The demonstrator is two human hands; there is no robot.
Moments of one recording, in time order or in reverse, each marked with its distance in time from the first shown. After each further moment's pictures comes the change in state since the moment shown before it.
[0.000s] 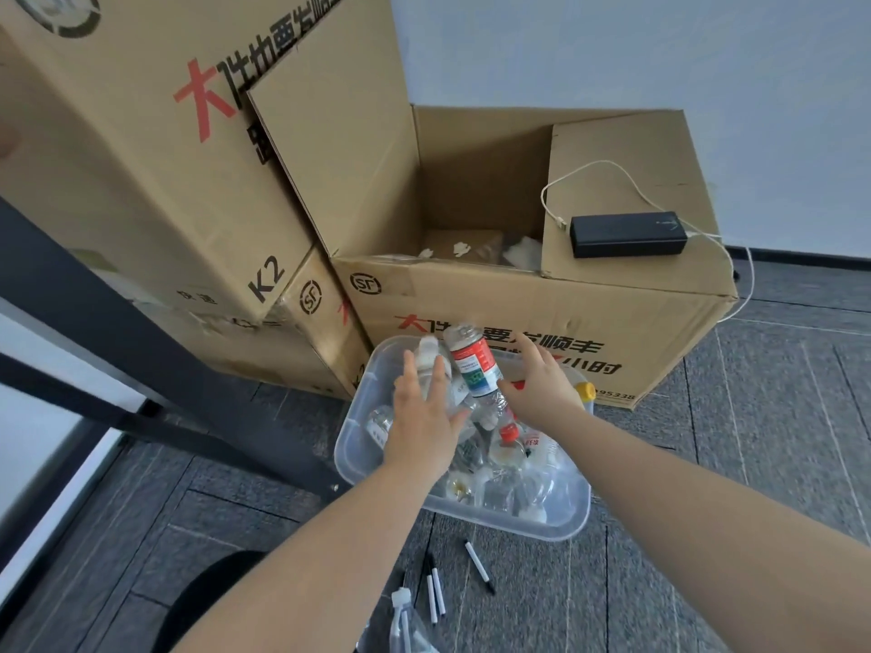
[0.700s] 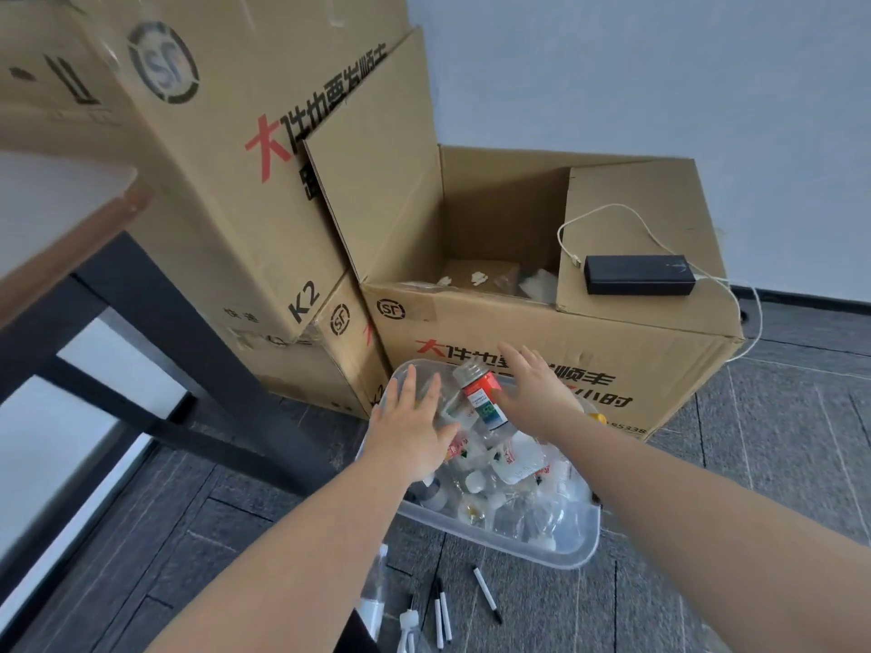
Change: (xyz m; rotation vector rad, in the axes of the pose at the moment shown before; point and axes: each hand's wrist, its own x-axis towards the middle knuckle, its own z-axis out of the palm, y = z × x) left_hand -0.006 -0.021 -0.051 0.239 -0.147 -0.007; right_hand -0.007 -0.042 -0.023 -0.167 -0.046 -0.197
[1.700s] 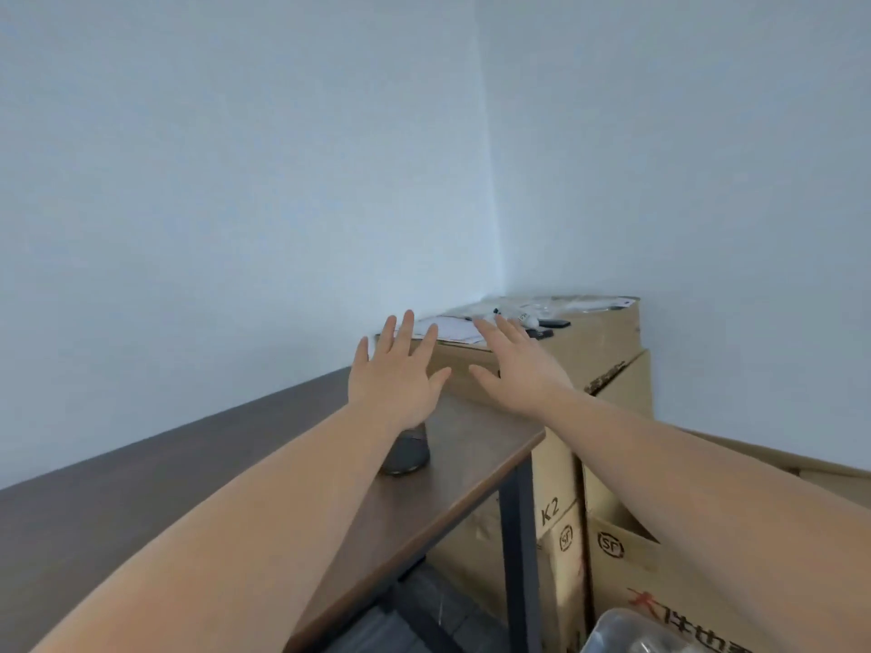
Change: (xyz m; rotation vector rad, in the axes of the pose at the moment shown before) left_hand -0.349 -0.140 -0.301 0.301 0.872 -0.423; right_hand -0.176 -0.398 -0.200 -0.085 0.425 -0.844
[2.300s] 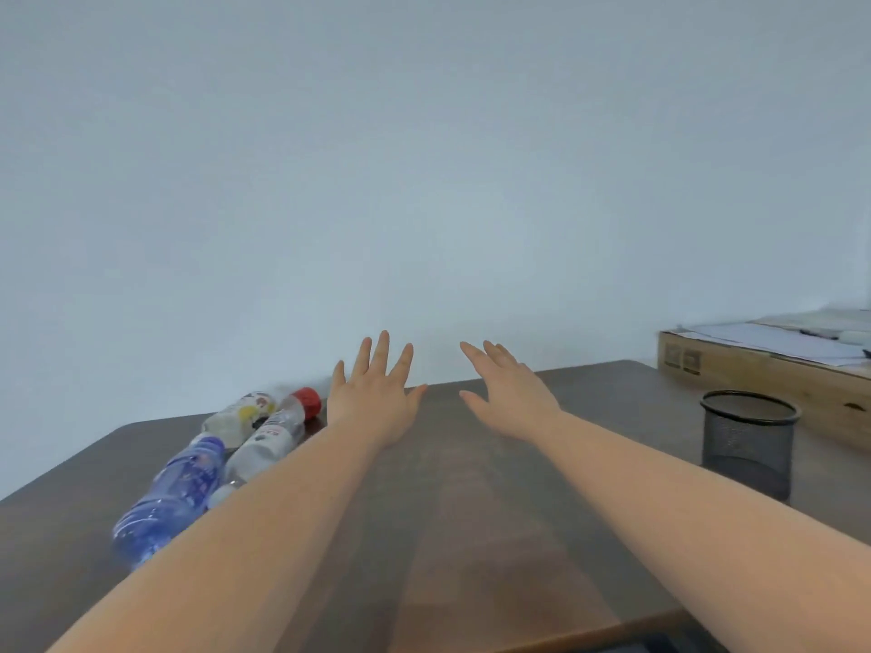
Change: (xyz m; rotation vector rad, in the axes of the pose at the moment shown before) left_hand -0.221 -0.292 -0.044 0.239 -0.142 -0.670; right_hand 0.005 -0.348 0.124 0.208 -0.225 -0.557
